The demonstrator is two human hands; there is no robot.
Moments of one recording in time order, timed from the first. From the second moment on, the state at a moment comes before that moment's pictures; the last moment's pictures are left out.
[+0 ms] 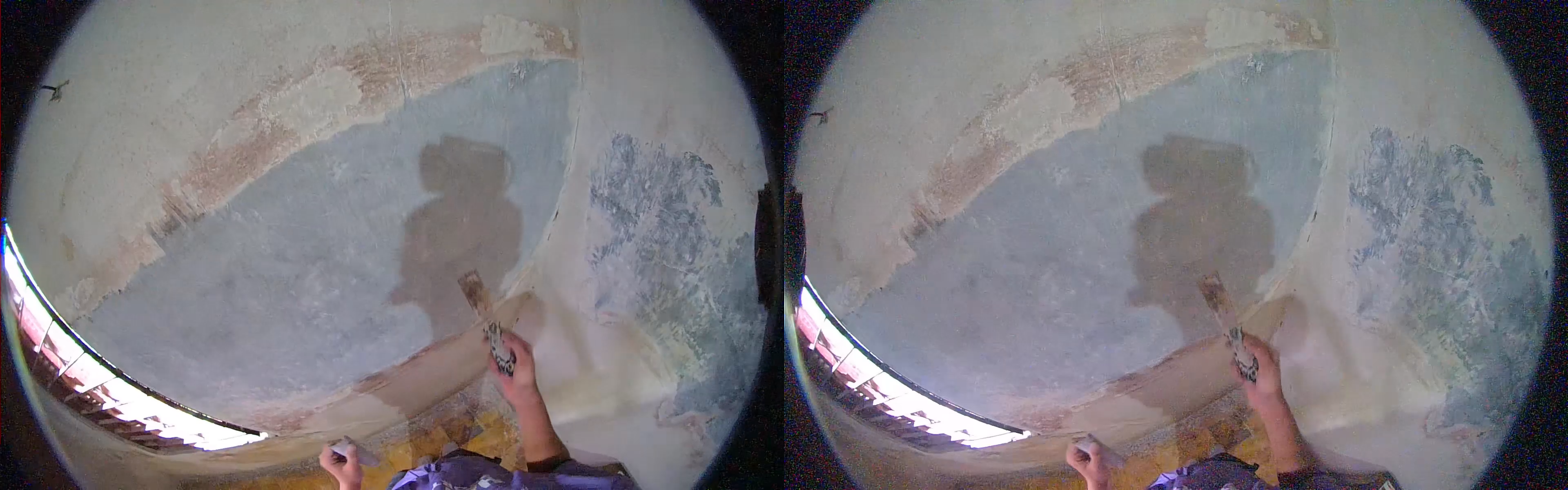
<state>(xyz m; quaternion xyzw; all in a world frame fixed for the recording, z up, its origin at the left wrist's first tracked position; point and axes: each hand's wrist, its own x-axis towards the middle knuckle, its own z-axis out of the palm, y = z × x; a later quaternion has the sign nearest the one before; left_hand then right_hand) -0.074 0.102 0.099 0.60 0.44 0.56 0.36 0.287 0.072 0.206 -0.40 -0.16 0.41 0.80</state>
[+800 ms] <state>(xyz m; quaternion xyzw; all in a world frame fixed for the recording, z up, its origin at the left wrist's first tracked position) -0.082 0.053 0.095 0.45 0.53 0.64 0.32 0.309 0.133 0.464 -0.24 -0.74 -0.39 0.50</state>
